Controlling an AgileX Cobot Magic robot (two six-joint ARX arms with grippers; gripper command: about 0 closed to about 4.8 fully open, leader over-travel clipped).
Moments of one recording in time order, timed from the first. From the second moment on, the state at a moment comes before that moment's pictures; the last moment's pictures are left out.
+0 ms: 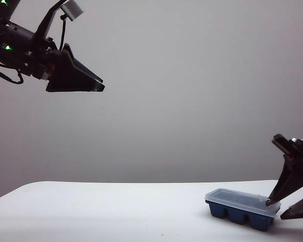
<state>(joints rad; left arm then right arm) -0.25 1.37 0.75 0.18 0.74 0.84 -0.01 1.80 0.60 0.20 -0.64 0.45</state>
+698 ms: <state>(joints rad) -0.26 1.38 0.75 0.16 0.73 0.77 0.02 1.89 0.63 0.40 -0.64 0.54</state>
